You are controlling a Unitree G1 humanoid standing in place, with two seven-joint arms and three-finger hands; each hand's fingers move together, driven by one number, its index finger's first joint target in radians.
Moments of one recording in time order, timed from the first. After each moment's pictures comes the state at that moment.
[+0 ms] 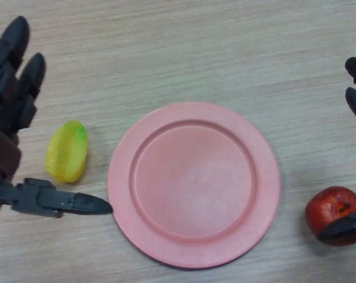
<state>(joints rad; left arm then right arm) 0.06 0.23 0.23 -0.73 -0.26 0.32 -0.20 0.07 -0.27 -0.29 -0.61 0.03 0.26 0.43</state>
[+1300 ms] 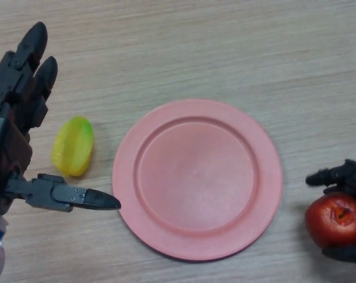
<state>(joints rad) 0.03 0.23 0.19 -0.64 -0.17 0.26 -0.20 0.16 -0.29 -0.30 -0.28 -0.26 -0.05 0.57</state>
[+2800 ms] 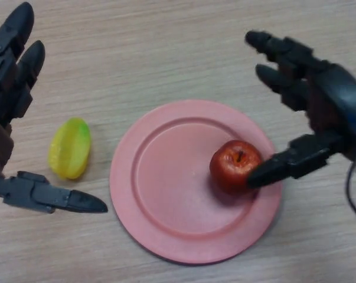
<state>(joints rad) 0.00 0.26 0.27 -0.78 -0.21 0.40 -0.27 -0.31 -0.27 -0.06 -0.60 0.00 0.73 0.39</state>
